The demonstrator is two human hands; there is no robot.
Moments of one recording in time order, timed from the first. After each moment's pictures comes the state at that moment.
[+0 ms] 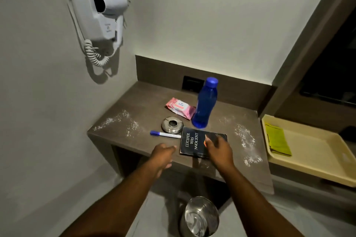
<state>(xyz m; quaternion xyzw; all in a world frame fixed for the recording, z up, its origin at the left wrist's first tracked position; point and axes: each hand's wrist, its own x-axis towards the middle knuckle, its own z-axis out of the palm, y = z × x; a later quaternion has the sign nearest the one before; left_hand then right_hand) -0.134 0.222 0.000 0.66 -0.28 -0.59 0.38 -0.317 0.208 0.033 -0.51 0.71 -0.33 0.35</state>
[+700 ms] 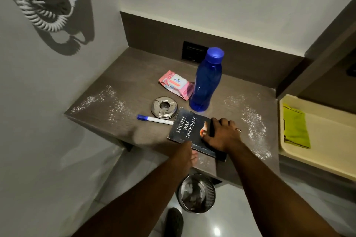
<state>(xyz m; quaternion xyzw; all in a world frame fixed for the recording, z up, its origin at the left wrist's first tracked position) -0.254 0.161 -0.037 0.62 0.01 -0.69 0.37 -0.385 0.081 -0.048 -0.73 0.66 0.11 0.17</state>
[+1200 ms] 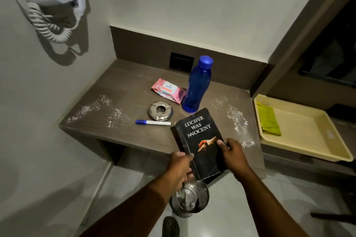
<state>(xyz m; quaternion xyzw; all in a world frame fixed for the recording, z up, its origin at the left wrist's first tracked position) -0.209 0.234 -0.023 0.61 -0.16 -0.70 0.32 -0.383 0.206 -0.012 -0.50 0.74 -0.28 0.35</state>
